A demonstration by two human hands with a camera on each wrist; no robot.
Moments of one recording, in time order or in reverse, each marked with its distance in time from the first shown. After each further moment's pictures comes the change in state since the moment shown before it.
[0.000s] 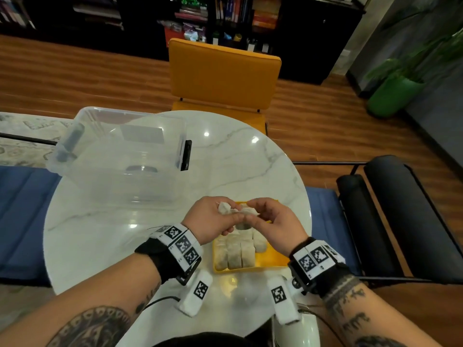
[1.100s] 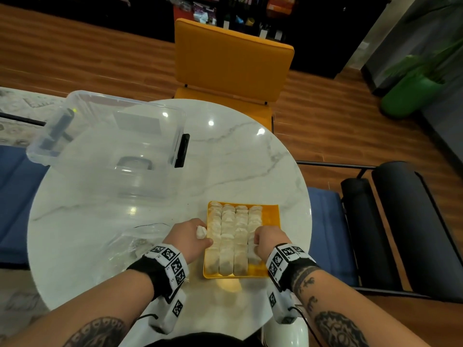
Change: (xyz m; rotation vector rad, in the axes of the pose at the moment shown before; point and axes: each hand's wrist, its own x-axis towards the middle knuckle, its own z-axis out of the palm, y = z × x) left_hand 0.016 -0.077 -0.009 0.659 0.127 -0.289; right_hand 0.049 0.075 0.006 -1.017 -0.387 0.437
